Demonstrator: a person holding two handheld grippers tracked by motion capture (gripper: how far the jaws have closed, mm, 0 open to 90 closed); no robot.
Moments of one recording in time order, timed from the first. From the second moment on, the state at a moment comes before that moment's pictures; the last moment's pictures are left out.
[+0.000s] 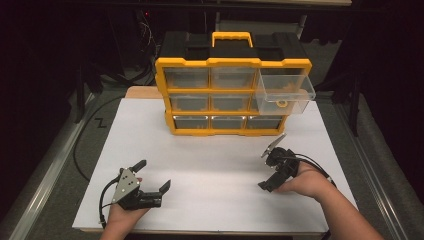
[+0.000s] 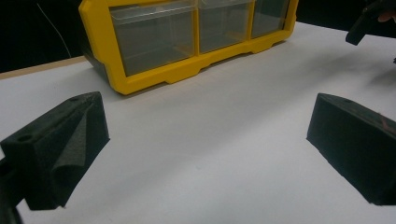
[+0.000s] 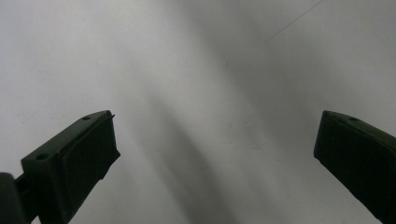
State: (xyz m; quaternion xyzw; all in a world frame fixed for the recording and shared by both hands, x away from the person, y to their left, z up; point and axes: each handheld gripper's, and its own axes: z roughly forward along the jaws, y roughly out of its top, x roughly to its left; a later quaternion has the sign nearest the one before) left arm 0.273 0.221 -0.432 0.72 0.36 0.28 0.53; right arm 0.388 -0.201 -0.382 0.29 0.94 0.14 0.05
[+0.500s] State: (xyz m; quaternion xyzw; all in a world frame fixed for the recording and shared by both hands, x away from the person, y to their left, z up) left arm 0.274 0.220 -0.433 0.72 0.36 0.27 0.53; right arm 0.384 -0.207 -0.396 0.31 0.93 0.20 0.07
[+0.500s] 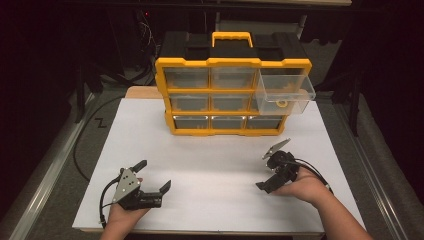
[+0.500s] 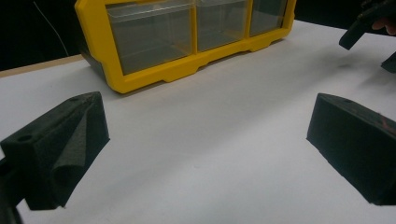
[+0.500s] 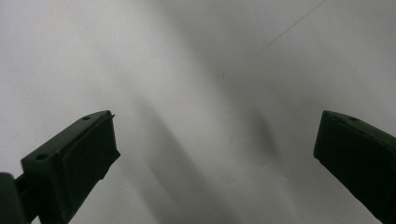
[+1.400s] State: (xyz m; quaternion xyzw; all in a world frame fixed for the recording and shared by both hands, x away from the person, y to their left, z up) left arm 0.275 0.225 -0.433 0.71 0.38 0.26 0.53; right arm 0.347 -0.232 -0.422 0.35 0.83 0.41 0.16
